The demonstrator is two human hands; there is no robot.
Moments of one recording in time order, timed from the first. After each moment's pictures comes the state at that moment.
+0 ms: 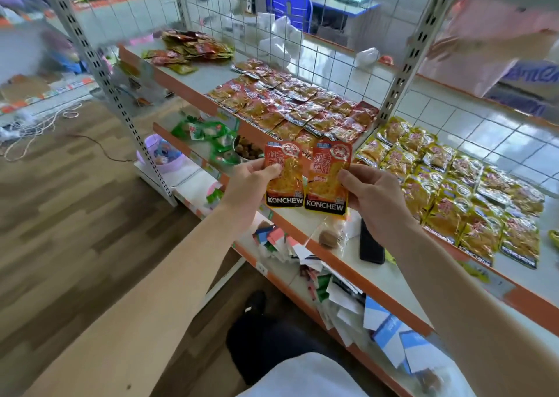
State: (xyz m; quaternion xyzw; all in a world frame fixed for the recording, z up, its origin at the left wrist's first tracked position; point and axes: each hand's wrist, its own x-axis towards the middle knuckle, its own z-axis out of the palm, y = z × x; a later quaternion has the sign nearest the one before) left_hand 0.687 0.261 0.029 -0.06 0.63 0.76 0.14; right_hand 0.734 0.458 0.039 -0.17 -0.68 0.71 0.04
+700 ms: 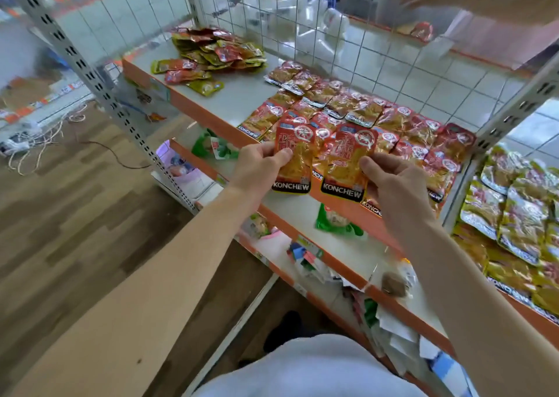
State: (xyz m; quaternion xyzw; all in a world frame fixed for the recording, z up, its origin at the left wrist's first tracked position) left_hand 0.452 0.174 0.030 -0.05 0.73 0.67 0.14; right_hand 0.516 0.374 0.022 -0.24 -0.66 0.70 0.08
